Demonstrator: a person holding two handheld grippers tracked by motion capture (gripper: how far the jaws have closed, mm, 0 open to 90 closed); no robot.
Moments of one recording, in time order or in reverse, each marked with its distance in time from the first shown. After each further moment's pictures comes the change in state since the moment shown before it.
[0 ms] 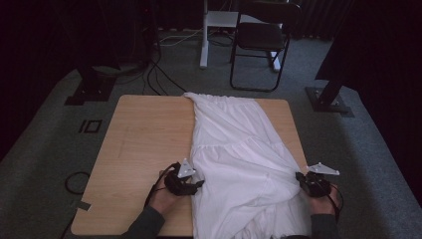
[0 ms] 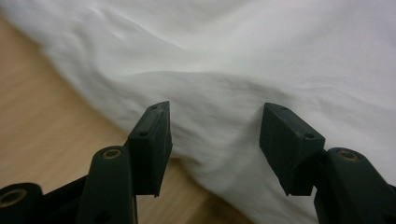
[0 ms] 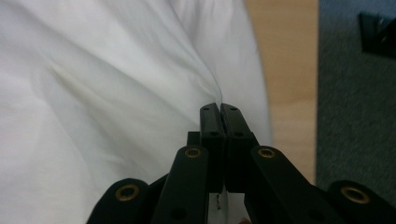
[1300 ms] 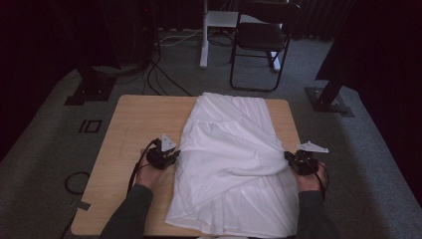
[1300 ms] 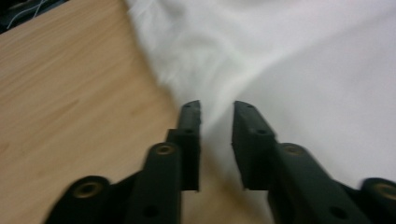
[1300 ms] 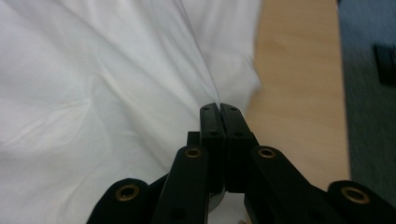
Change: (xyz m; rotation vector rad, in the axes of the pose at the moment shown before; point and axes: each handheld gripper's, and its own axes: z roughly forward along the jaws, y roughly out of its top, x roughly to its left) left arm 0.086 0.005 -0.031 -0.017 0.241 -0.083; right arm 0.012 0.063 0.022 -0.070 0.041 0.017
